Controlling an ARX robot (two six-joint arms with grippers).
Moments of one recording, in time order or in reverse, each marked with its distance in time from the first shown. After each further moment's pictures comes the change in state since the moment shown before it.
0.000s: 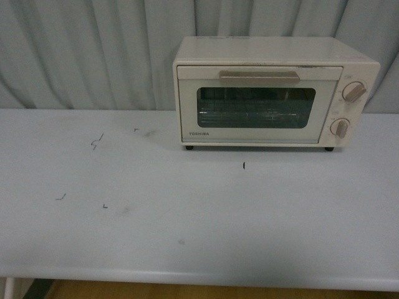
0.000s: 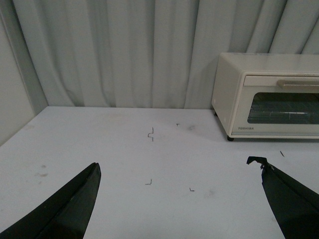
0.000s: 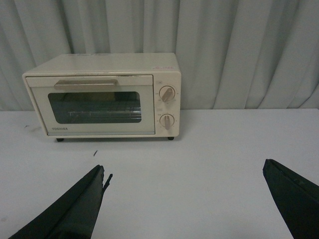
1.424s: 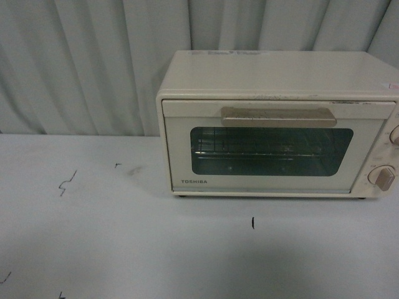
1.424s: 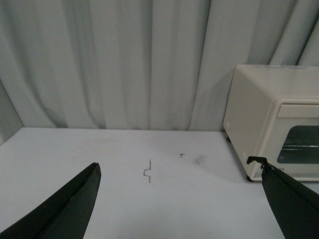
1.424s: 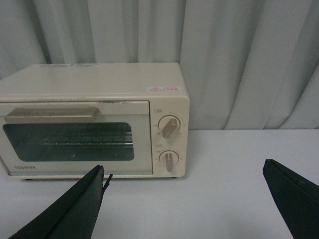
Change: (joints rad) left arm 0.000 0.000 0.000 0.003 0.000 0.000; right arm 0.000 -0.001 0.000 0.004 0.000 0.000
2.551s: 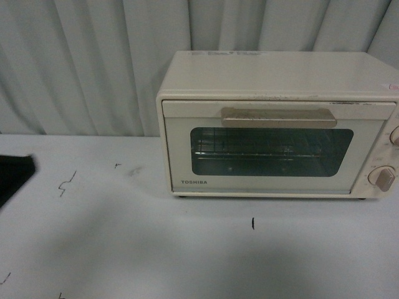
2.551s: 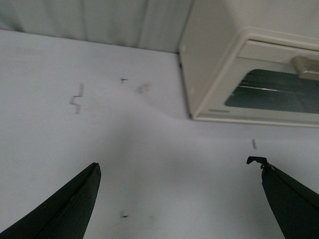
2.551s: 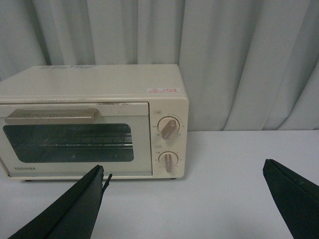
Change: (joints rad) left arm -0.363 0.851 0.341 0.070 -0.143 -0.303; right arm 0.000 0.001 0.000 -0.004 0.000 0.000
